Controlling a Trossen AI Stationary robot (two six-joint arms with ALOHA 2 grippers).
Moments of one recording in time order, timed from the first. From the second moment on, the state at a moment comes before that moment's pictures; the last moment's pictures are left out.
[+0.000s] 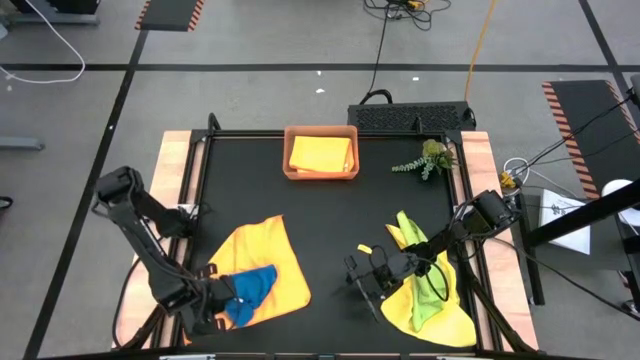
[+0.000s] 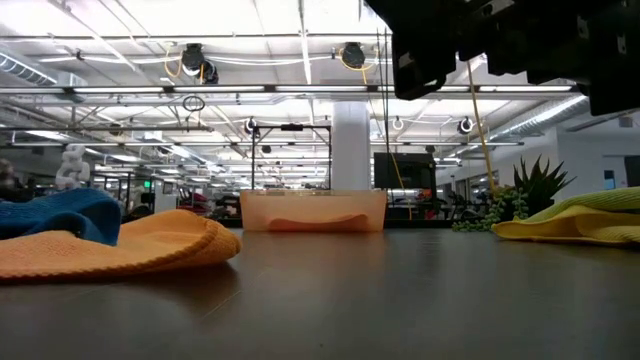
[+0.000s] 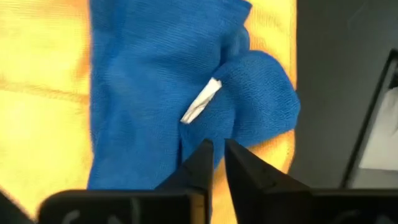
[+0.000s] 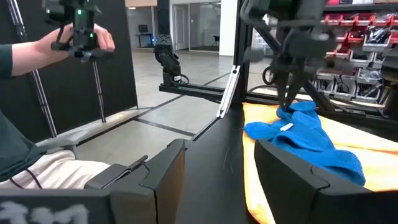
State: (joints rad) left arm -1.02 1.51 0.95 -0.81 -0.18 -1.31; right arm 0.50 1.92 0.65 1.26 0.01 0.01
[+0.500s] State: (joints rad) left arm -1.02 1.59 0.95 -0.82 -0.07 -1.37; right arm 0.49 1.92 0.65 1.26 0.01 0.01
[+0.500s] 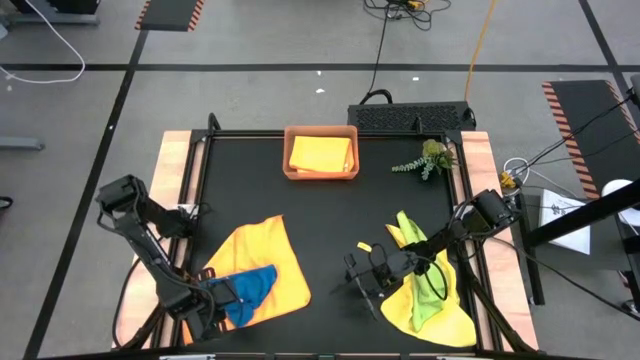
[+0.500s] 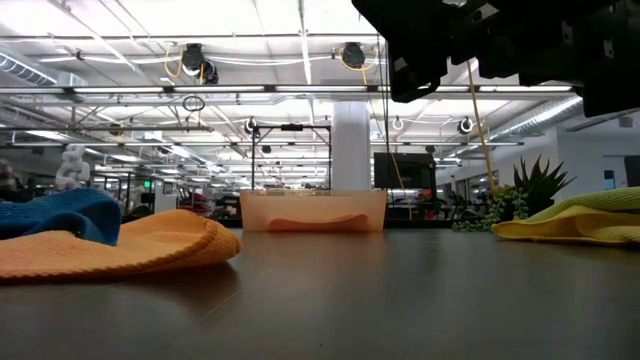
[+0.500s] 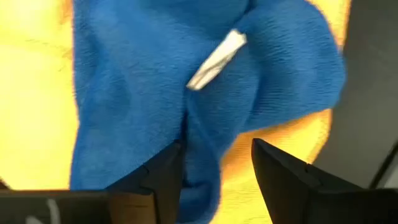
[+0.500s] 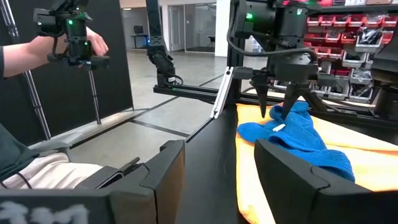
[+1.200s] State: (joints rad) left arm -0.81 1.59 1.12 -1.09 -0.18 -1.09; right arm 0.48 1.92 0.86 0.92 0.10 -0.04
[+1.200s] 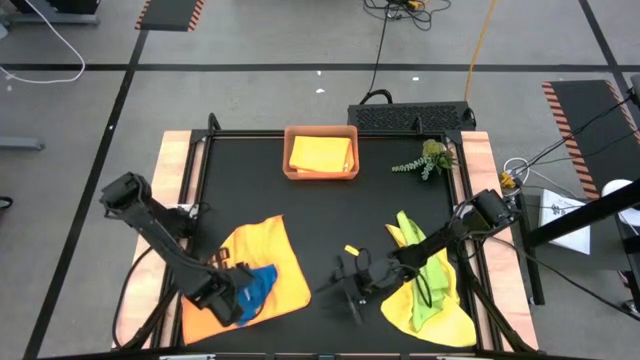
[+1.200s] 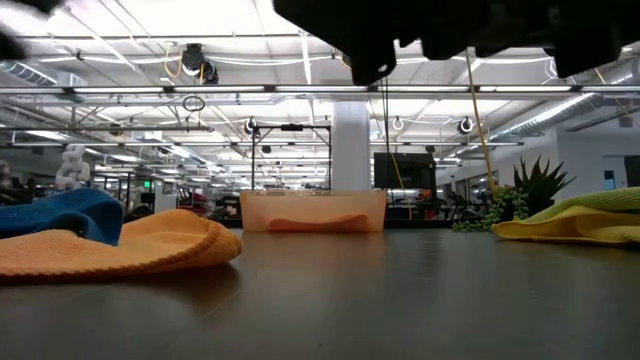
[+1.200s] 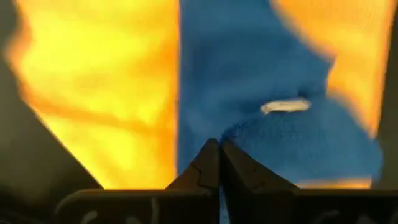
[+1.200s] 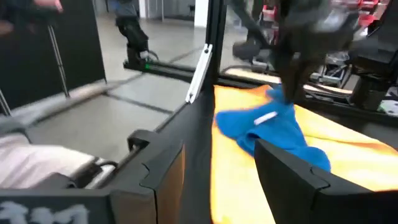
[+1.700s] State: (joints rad) left arm -0.77 1.59 1.50 -1.05 -0.74 -0.60; right arm 0.46 1.92 0.87 0.90 0.11 -0.04
